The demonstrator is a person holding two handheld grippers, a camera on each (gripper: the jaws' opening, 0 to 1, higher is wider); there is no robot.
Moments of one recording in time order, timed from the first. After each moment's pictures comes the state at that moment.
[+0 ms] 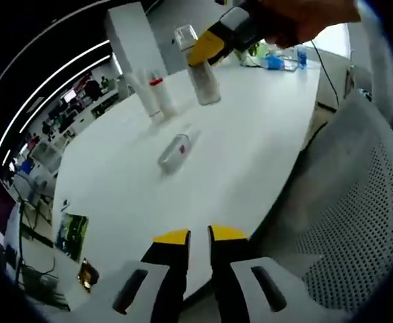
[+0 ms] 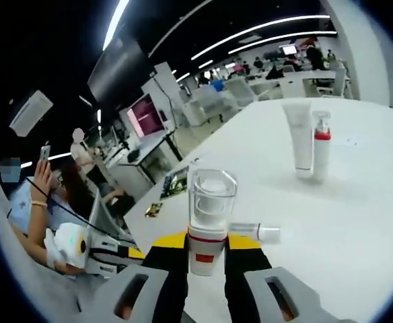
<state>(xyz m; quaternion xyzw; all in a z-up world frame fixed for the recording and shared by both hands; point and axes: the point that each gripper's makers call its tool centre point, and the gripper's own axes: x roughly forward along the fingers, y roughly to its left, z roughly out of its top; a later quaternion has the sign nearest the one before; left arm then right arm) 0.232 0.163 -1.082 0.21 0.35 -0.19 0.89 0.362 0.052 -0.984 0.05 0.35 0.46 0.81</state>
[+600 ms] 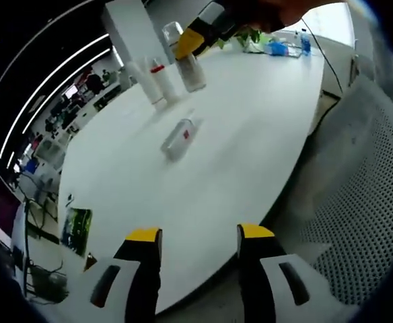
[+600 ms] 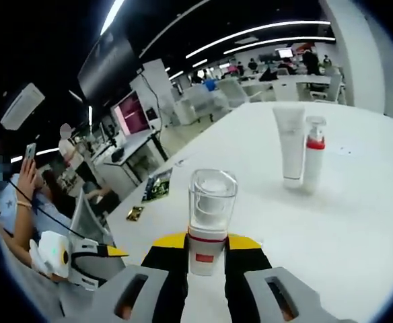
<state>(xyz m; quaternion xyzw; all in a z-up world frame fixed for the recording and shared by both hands) 0.229 0.164 -1.090 0.24 0.36 -0.19 0.88 0.395 0.057 -0.994 0.02 0.34 0.44 0.83</state>
